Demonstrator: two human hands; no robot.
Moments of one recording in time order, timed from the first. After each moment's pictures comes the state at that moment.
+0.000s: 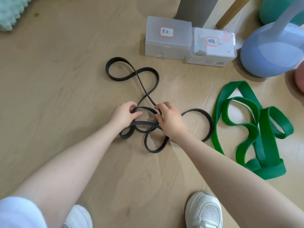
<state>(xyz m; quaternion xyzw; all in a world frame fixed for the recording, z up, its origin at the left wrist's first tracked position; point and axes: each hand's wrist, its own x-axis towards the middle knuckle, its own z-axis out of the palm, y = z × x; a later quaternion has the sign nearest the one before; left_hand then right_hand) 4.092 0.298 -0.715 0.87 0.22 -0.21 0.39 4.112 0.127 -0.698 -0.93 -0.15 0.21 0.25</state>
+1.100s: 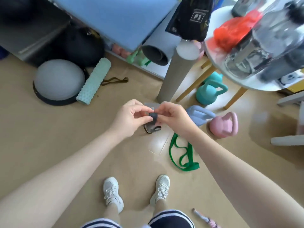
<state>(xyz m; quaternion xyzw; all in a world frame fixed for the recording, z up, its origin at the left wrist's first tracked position) 4.087 0.298 -0.013 0.81 0.08 -0.04 0.58 4.147 0.137 -0.017 -0.81 -0.16 0.27 0.50</state>
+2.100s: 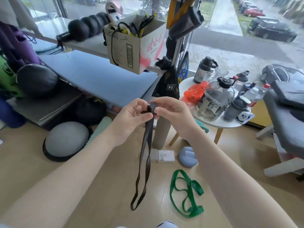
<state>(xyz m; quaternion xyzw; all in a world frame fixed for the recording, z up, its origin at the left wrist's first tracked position) 4.077 0.309 0.197 0.64 -0.07 -0.04 0.76 4.126 0.147 0.206 -0.67 -0.27 0.10 0.68</state>
